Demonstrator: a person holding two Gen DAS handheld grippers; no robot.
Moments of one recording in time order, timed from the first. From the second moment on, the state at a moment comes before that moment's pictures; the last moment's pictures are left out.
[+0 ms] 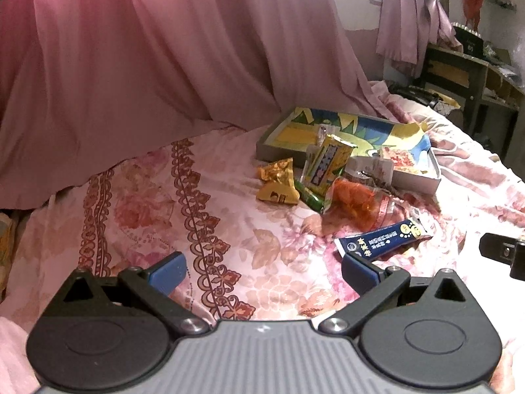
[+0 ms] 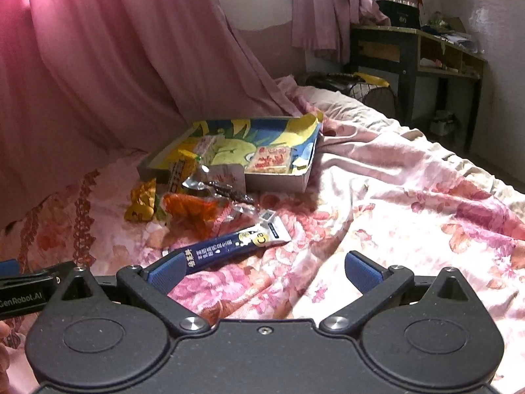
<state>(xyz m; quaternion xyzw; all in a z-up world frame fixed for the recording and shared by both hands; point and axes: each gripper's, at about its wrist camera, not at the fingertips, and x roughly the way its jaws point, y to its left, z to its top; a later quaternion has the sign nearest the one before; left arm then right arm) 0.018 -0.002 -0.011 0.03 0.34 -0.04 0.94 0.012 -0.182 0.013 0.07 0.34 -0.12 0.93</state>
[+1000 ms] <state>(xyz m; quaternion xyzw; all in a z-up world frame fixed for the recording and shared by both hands) 0.045 -0.003 -0.041 0.00 0.44 -0.02 0.90 0.052 -0.190 -0.004 0.06 0.44 -0.08 0.89</state>
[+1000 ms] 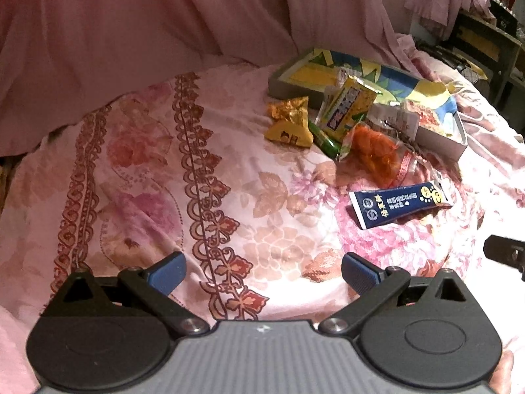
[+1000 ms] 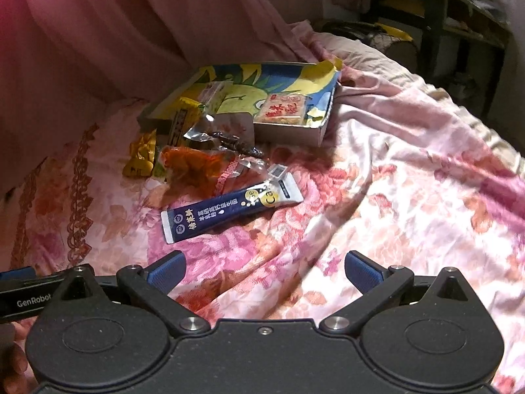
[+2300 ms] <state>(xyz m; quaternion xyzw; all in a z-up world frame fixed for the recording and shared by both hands) 0.175 -0.042 -0.045 0.07 0.42 -0.18 0.89 0.139 -0.247 -0.058 0.25 0.50 -0.05 0.83</state>
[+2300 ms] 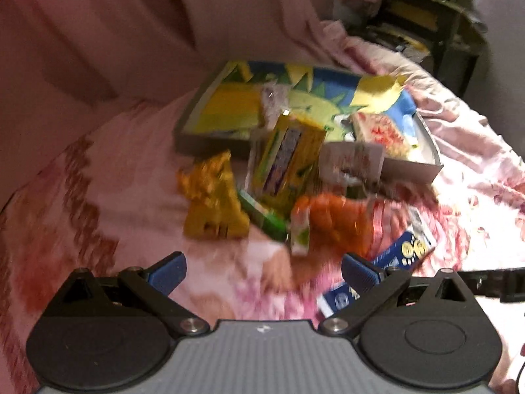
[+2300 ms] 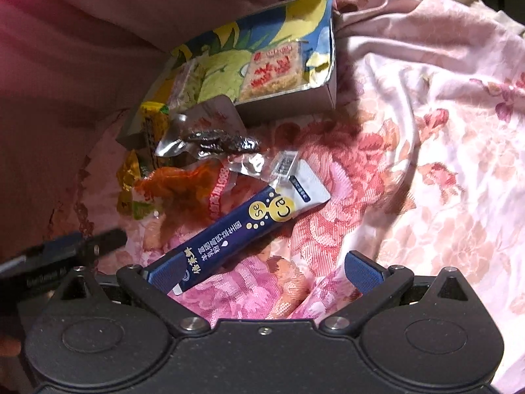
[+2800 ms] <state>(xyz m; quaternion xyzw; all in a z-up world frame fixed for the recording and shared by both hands) 0.214 -0.074 -0.061 0.16 0.32 -0.33 0.87 0.177 -0.188 -0.088 0.18 0.49 -0.05 0.85</state>
